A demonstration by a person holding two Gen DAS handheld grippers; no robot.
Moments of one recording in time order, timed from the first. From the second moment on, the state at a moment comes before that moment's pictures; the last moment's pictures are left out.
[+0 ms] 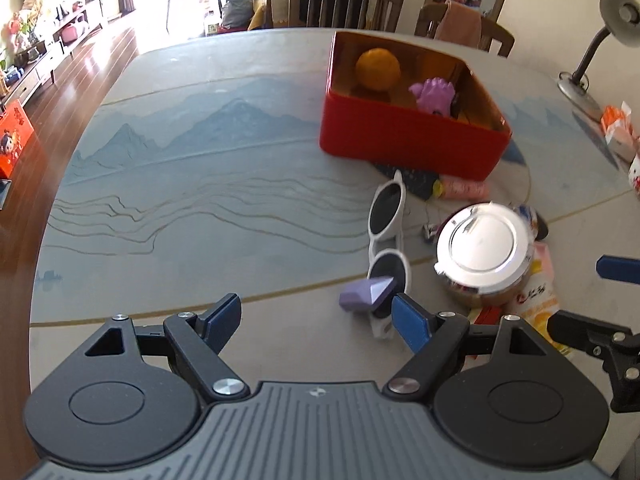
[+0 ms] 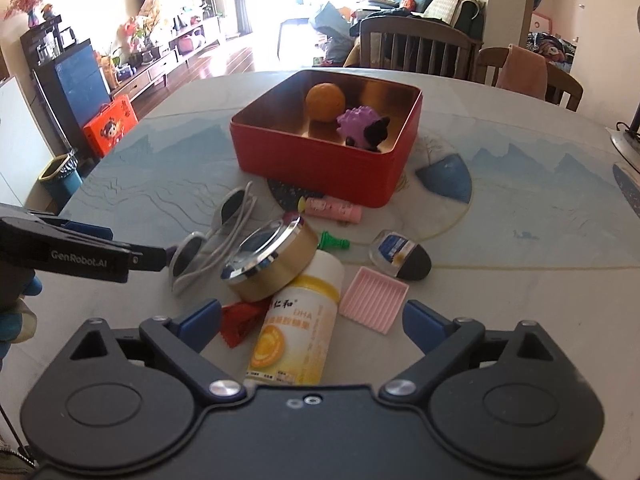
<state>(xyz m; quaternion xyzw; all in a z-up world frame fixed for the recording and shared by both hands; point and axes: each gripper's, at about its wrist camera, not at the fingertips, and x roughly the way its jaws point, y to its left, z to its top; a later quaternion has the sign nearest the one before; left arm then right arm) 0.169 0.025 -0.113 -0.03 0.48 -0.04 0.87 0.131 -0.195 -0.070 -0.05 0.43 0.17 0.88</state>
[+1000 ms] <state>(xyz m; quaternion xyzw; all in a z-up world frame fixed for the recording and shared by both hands) 0.195 0.013 -0.127 -0.01 0.49 -0.06 0.87 0.150 -0.193 -0.097 -0.04 0.47 0.18 0.86</state>
